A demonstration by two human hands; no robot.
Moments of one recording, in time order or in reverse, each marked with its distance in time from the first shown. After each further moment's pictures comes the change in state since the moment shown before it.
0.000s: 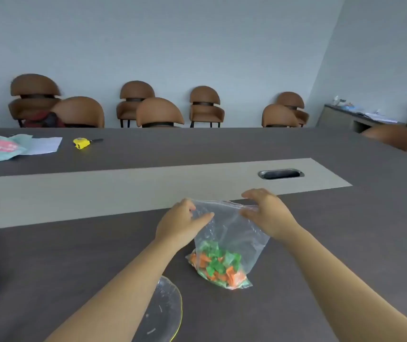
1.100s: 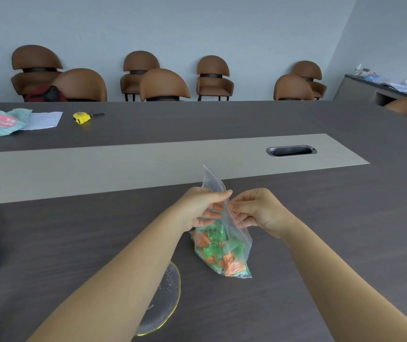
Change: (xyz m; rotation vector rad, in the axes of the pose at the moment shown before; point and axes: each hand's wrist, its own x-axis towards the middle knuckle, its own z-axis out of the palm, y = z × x) left_hand 0.019 0.023 0.024 -0.719 -0.421 -0.322; right_hand 0.002 0.011 0.027 0.882 -0.374 0.158
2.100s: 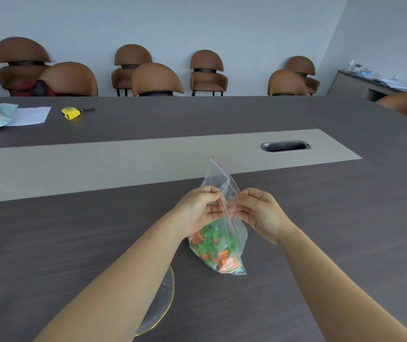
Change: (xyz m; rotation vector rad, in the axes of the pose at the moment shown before) left_hand 0.009 -0.011 0.012 -0.354 -0.149 0.108; right_hand 0.005 0.025 -0.006 0.377 0.072 -0.096
